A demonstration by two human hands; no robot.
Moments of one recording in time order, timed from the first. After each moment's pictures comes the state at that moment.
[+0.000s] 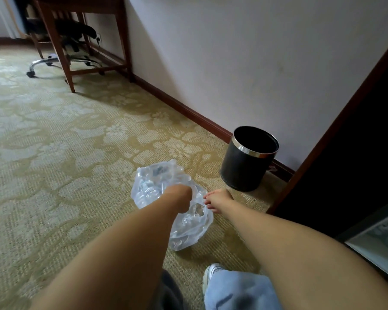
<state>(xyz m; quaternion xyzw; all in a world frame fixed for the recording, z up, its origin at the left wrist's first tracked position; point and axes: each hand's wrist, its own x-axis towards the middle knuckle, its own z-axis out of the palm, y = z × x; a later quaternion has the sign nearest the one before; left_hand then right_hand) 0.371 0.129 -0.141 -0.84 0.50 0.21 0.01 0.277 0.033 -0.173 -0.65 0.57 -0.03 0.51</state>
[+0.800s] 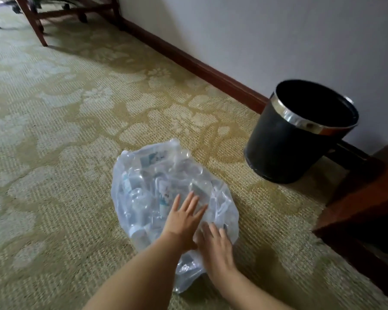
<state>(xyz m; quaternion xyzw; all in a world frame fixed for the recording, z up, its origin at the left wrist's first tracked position) 0.441 0.039 -0.377 -0.77 0.60 0.15 0.15 0.330 0.008 -0.407 -0.95 0.30 0.07 0.03</state>
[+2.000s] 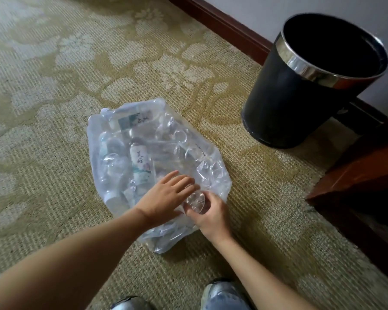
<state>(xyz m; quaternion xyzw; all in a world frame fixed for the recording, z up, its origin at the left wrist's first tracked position) 0.439 0.048 -0.411 -0.68 0.73 0.02 -0.05 0.295 -0.023 -0.439 -0.75 0.41 -0.17 0.50</state>
